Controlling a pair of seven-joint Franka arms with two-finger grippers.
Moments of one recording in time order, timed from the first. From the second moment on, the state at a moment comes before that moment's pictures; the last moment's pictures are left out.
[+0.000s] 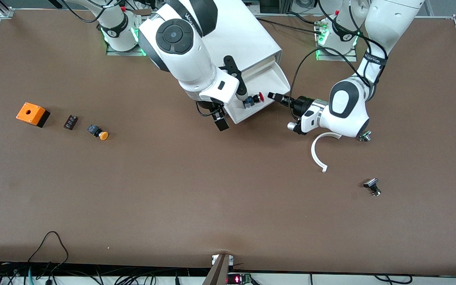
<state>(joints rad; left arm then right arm) -0.21 0.41 -0.08 -2.09 -1.04 1.76 0.45 0.57 0.56 0.20 -1.17 0.04 1.84 -1.20</state>
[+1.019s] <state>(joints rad) -0.15 0.40 0.00 -1.99 -0.94 1.87 0.40 0.67 0.64 0.19 -1.17 0.04 1.98 -1.14</state>
